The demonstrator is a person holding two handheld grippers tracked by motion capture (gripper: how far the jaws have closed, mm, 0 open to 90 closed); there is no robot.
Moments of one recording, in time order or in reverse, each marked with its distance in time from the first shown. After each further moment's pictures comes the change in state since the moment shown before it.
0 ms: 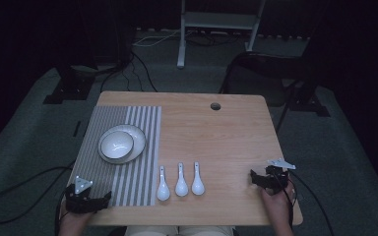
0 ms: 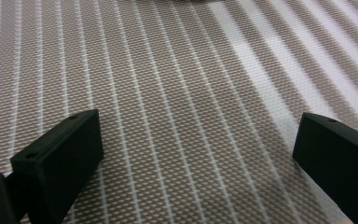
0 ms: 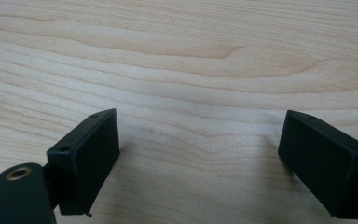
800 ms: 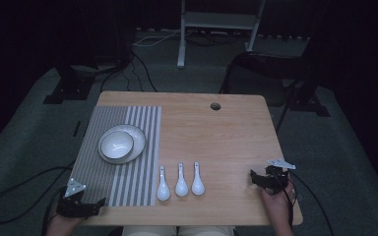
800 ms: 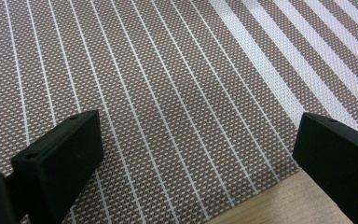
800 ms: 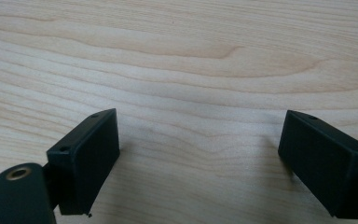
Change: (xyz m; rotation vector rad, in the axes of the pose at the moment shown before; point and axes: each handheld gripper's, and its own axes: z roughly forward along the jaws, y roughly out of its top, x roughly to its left) left arm 0.017 -0.006 -0.014 0.052 -0.088 0.058; right arm 0.000 0.000 0.000 0.000 0.000 0.000
